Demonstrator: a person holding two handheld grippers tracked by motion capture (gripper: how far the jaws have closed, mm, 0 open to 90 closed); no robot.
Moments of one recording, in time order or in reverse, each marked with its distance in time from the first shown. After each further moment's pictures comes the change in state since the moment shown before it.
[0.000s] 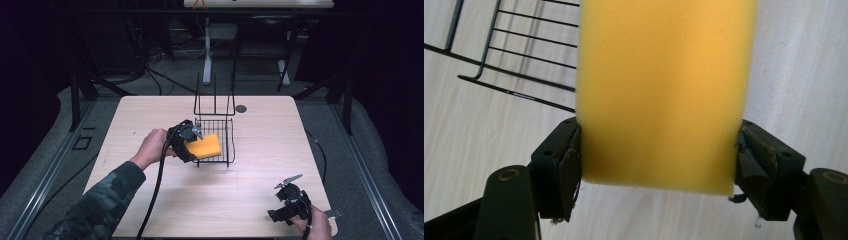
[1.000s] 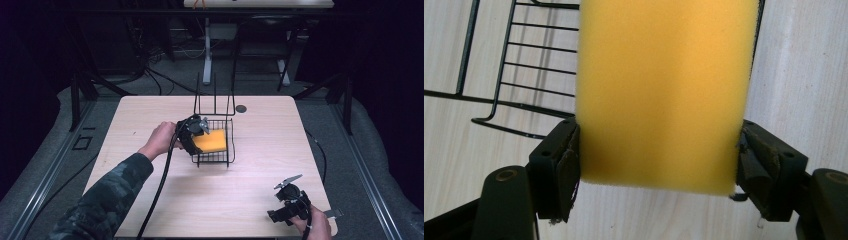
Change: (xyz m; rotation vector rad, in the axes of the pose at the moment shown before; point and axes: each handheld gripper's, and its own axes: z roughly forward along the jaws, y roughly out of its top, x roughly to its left) left arm 0.022 0.019 0.026 0.003 -0.004 0.091; right arm 0.001 0.000 0.001 -0.004 0.002 -0.004
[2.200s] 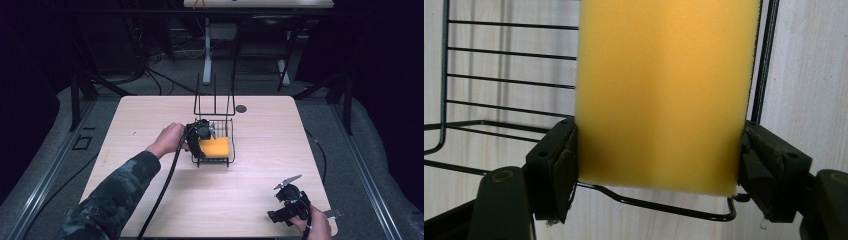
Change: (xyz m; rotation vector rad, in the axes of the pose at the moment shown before) left arm 0.004 0.012 0.034 0.084 -0.085 0.057; right arm 0.000 0.000 0.001 0.006 0.005 -0.005
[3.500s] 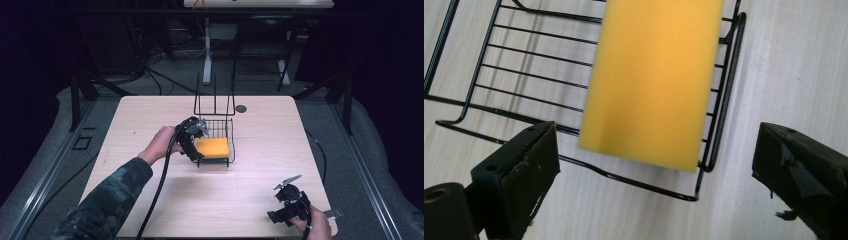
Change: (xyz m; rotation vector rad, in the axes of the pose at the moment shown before) left arm -0.017 -0.026 -0.030 -0.191 0.039 -0.142; right arm 0.000 0.000 -0.001 0.012 0.003 -0.002
